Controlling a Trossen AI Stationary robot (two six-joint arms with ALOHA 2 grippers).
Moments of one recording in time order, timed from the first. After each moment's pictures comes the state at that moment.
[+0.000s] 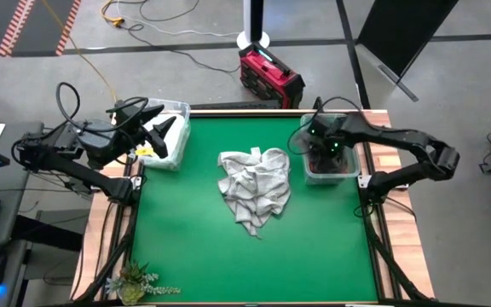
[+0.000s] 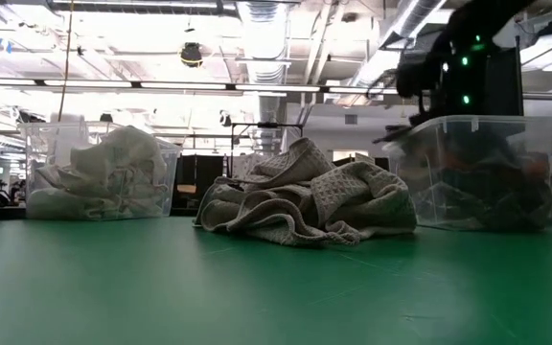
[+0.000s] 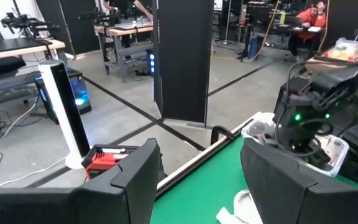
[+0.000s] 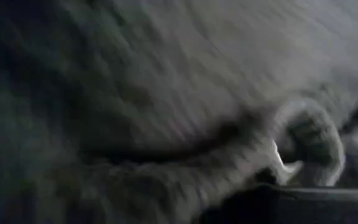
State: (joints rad) left arm -0.22 0.94 1.42 -0.69 -1.02 -0.24; right arm -0.59 1.32 0.86 -0.99 0.20 -0.15
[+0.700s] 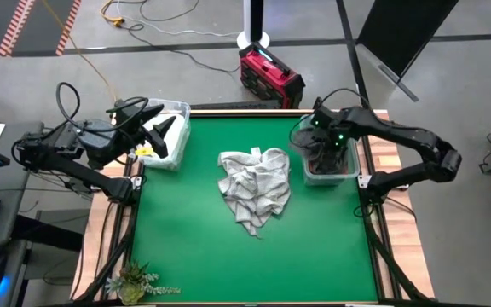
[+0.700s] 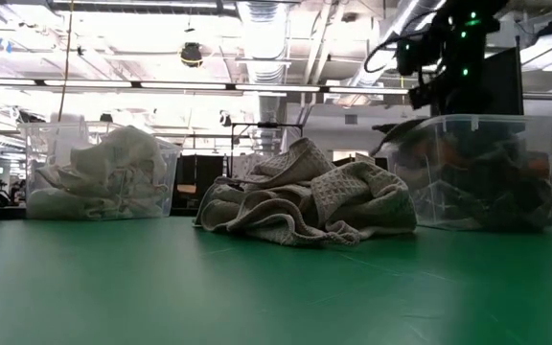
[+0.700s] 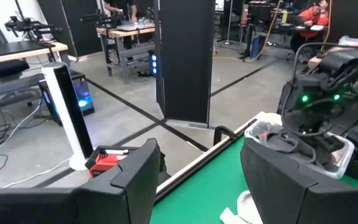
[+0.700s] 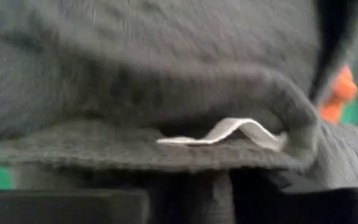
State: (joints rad) left arm -0.22 0.94 1.42 -0.69 -1.03 -0.23; right arm -0.60 1.29 1.02 -1.16 0.13 -0.21
